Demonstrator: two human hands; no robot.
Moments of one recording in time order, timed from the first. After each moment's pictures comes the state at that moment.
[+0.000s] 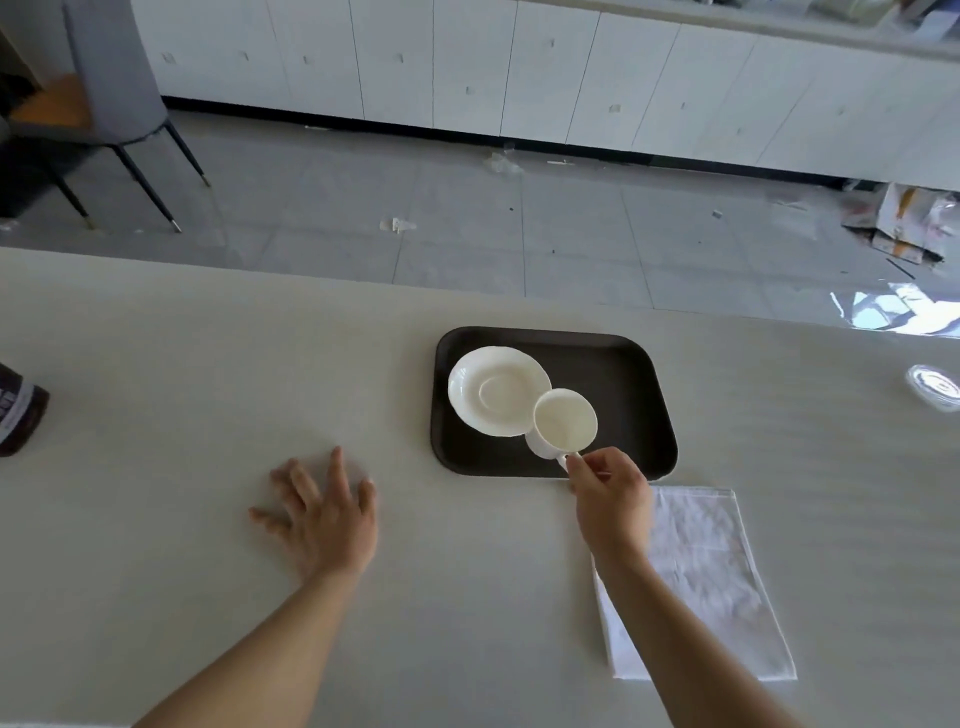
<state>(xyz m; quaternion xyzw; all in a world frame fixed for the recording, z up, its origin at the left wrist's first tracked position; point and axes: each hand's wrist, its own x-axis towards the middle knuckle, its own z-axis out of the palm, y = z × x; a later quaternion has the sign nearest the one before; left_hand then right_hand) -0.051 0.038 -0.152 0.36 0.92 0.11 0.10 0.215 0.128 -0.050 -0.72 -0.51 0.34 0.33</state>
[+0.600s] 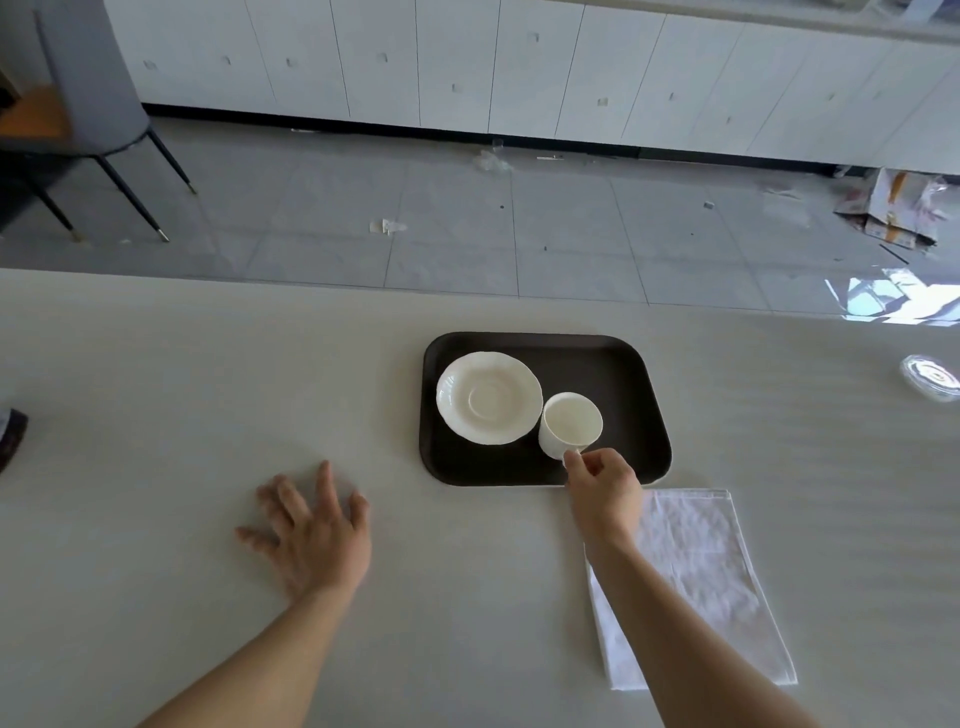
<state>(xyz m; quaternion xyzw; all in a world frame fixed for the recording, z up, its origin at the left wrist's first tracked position) -0.053 0.042 -0.162 0.35 0.93 0.08 0.08 0.218 0.156 -0.072 -0.76 -0.47 0.34 0.30</state>
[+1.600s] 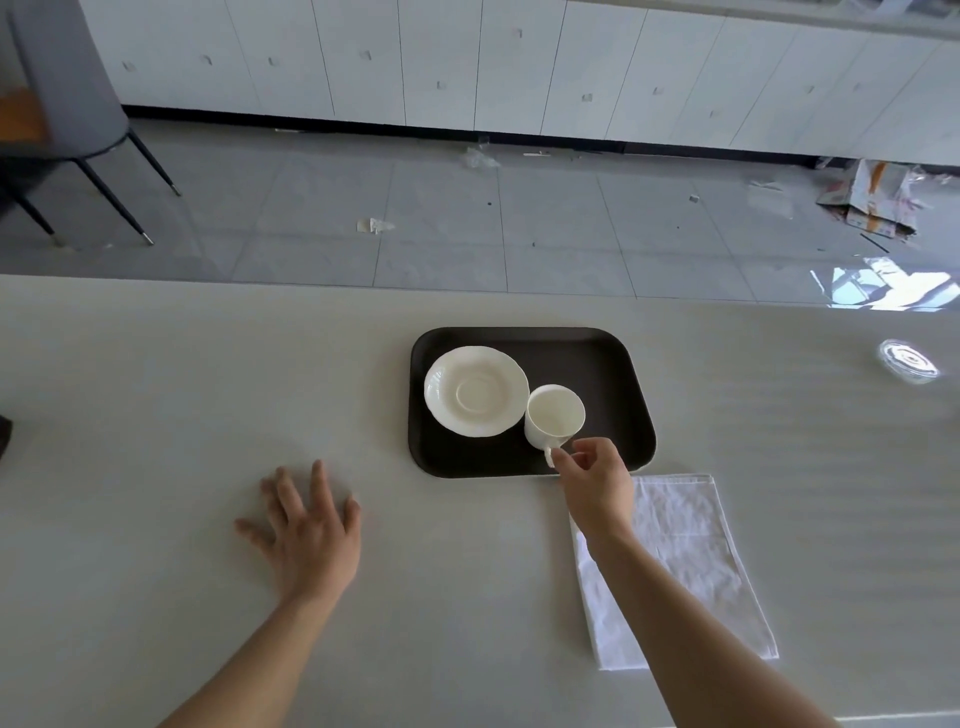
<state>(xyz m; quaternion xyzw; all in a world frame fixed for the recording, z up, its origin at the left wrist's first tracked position) -0.045 0.033 -0.142 0.42 0.90 0.10 0.07 0.231 0.152 -0.071 -0.74 -0.49 0.36 0.30</state>
